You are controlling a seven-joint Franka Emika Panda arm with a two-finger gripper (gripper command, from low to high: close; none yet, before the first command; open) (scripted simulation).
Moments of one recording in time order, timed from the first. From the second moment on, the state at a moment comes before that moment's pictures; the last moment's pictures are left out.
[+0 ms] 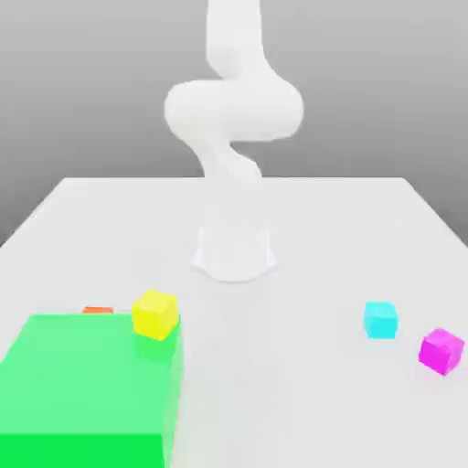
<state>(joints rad) 0.07 -0.72 0.00 -2.32 0.00 2.34 0.69</state>
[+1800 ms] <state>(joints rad) 0.45 -0.02 -0.01 -2.63 -0.10 2.62 -0.55</state>
